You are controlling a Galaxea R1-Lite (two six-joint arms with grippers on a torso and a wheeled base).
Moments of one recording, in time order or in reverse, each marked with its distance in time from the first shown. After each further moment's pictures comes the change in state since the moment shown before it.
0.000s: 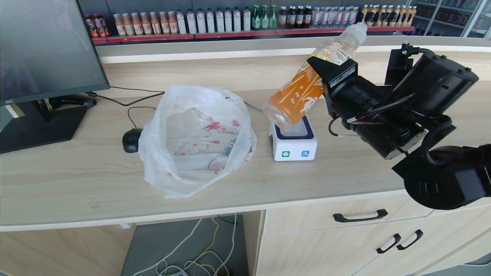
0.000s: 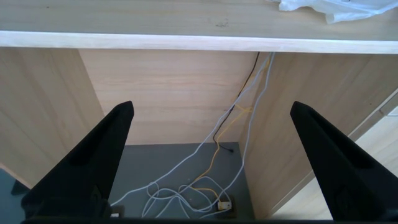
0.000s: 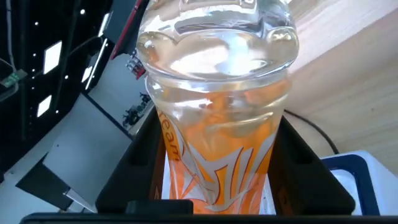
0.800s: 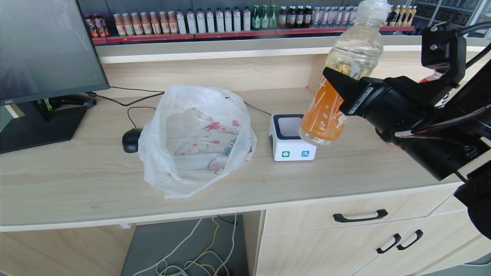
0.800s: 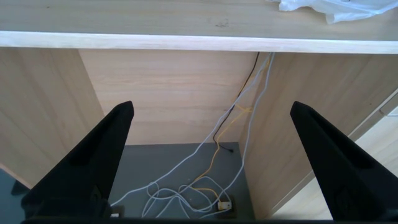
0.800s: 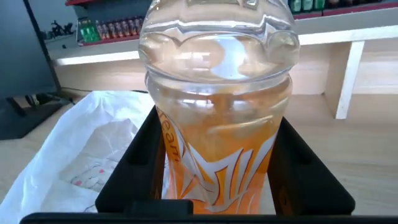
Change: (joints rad) left arm 0.000 0.000 0.000 0.000 0.000 0.000; right arm 0.030 -0.194 0.208 0.005 -0.017 -0.720
